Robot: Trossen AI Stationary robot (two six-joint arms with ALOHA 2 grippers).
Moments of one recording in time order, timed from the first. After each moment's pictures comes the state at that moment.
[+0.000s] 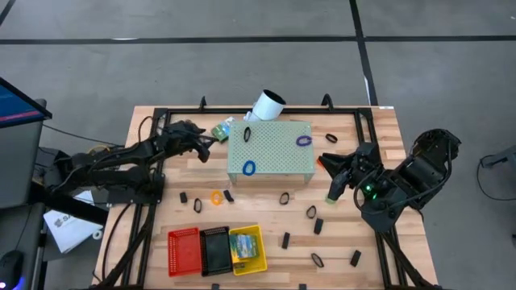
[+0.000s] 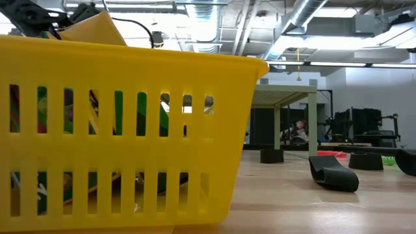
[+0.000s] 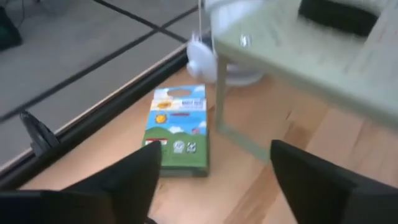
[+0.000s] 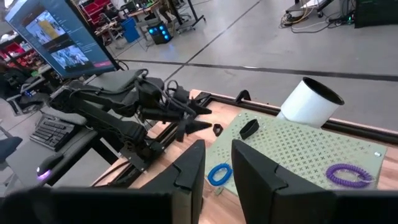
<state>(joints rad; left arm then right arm) 0.51 0.91 0.36 0.04 -0.21 -0.05 0.71 1.47 1.90 -1.41 1.23 1.41</state>
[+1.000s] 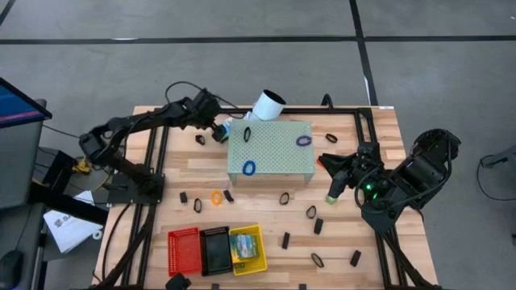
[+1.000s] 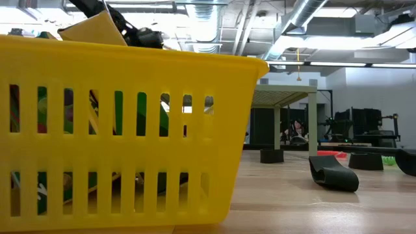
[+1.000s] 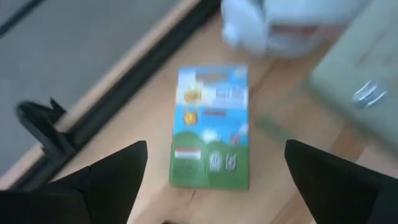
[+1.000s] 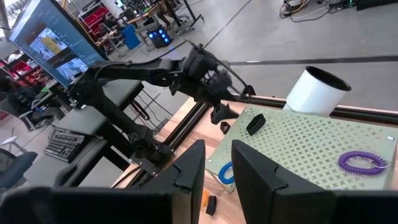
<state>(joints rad) 0.70 1.46 0.97 -0.46 -0.10 0.01 0.71 1.47 1.90 -1.41 1.23 1.50</state>
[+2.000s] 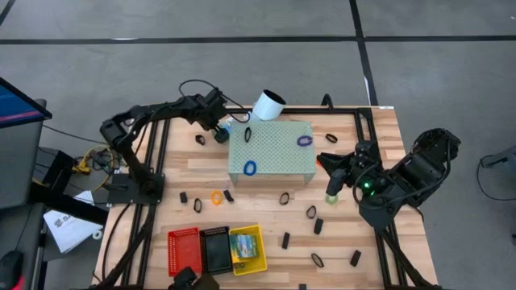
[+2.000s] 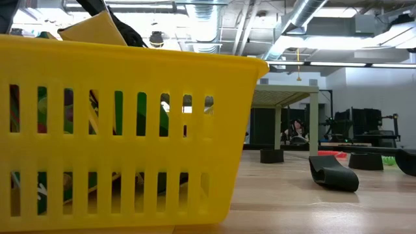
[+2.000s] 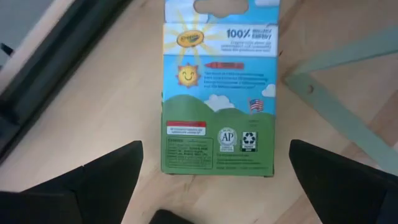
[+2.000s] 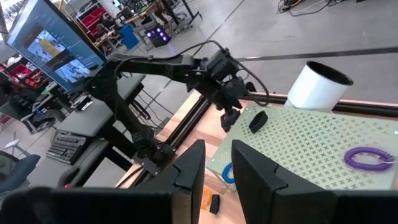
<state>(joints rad) 0.74 1.72 1.10 -0.62 -0.03 0.06 0.69 1.47 1.90 -1.38 1.20 1.49</state>
